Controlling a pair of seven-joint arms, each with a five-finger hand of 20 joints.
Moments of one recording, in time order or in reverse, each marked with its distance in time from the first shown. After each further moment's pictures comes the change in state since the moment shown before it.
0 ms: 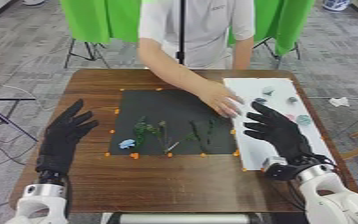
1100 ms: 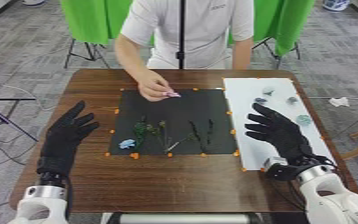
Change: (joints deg) left arm 0.5 0.6 0.4 -0.2 -0.4 0.2 0.4; right arm 0.1 0.1 0.0 0.9 0.1 0.1 -0.3
